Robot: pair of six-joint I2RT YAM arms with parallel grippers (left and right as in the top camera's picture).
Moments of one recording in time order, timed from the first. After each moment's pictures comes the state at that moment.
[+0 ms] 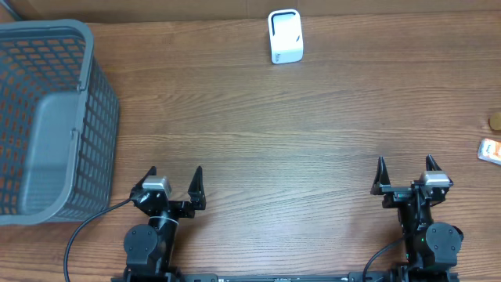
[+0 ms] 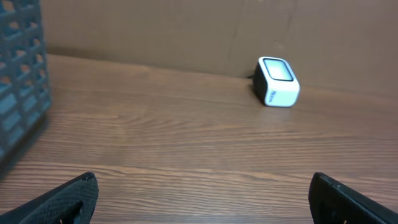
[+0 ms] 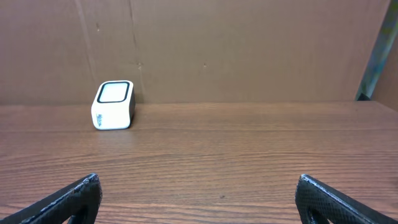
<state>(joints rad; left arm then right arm) -0.04 0.02 0.06 -0.18 0.04 -0.17 -0.04 0.01 0.02 -0.04 -0.06 0.02</state>
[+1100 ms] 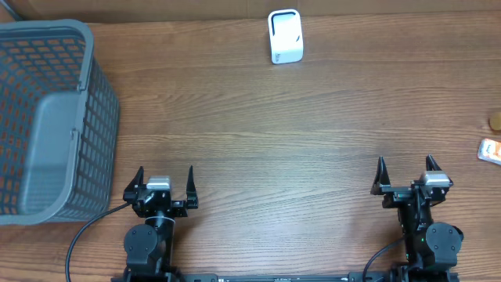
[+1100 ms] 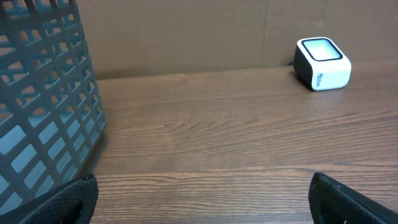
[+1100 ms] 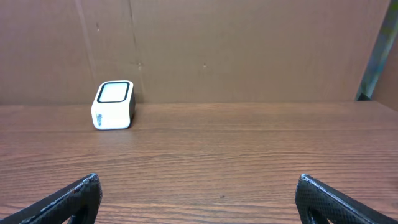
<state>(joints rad) -0.04 0.02 0.06 -0.19 -0.07 0.05 -0.04 0.01 0.02 -0.03 -0.06 0.02</state>
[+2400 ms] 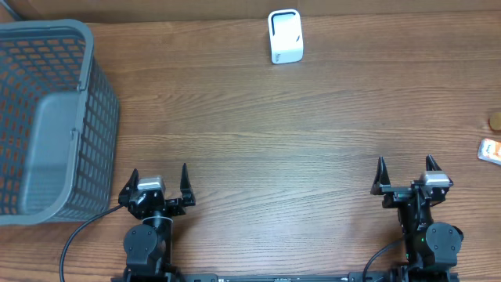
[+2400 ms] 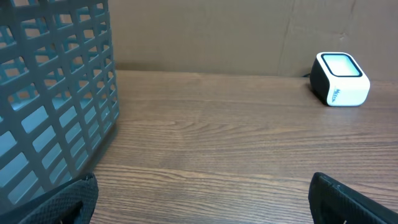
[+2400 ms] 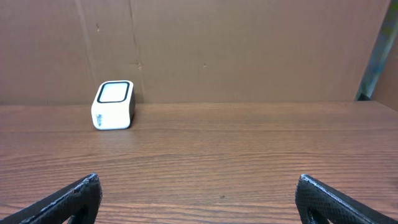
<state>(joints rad) -0.04 0.02 0.06 -0.18 -0.14 -0.04 -0.04 0.01 0.02 -0.04 -0.06 0.02</state>
